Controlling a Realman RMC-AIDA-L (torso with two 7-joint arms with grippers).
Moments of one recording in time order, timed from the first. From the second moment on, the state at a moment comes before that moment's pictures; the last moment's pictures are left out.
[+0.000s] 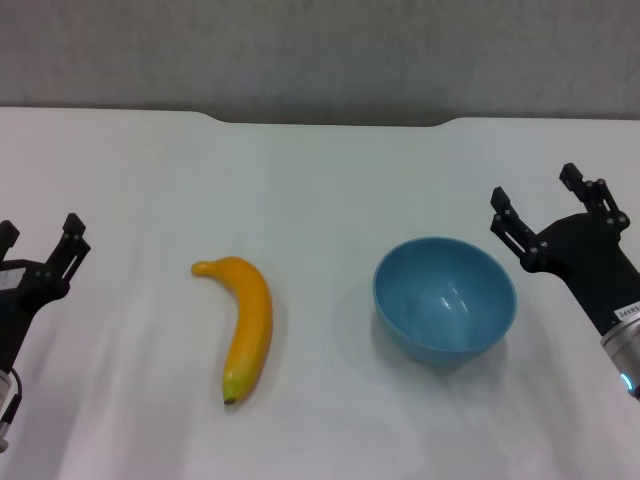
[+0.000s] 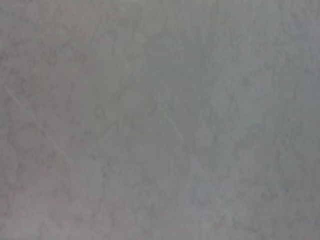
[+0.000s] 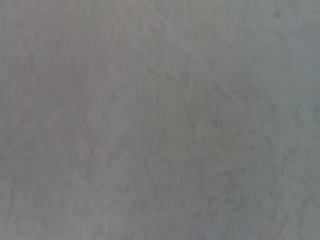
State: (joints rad) left arm -0.24 -2.05 -0.99 -0.40 2.45 1.12 -0.26; right arm 0.39 2.01 0.57 0.49 -2.14 -1.14 -0.11
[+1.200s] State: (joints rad) left arm -0.05 -1.93 -1.15 -1.08 2.54 0.38 -0.15; right arm 0.19 1.92 0.88 1.12 -2.14 -0.54 -0.52
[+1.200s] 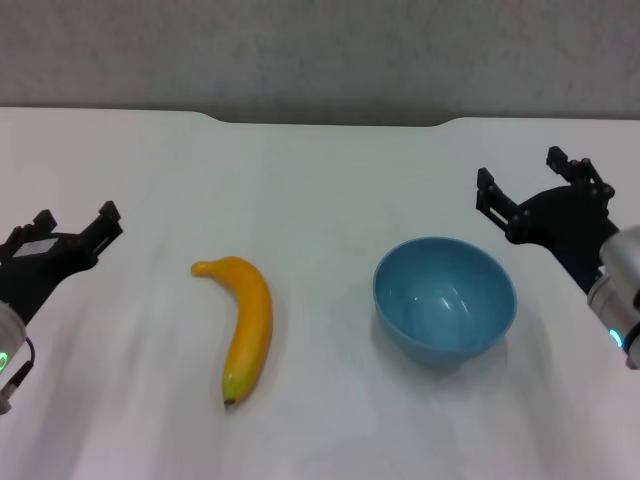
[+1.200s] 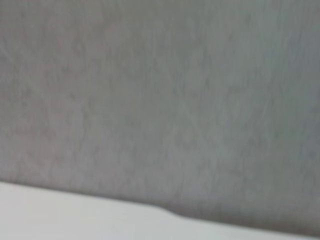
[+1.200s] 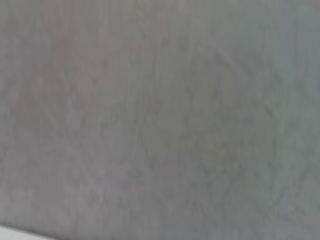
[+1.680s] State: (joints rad) left arm -0.03 -2.03 -1.40 -1.32 2.49 -0.17 0.12; right arm 0.13 2.00 1.33 1.45 -2.13 0.30 -0.64
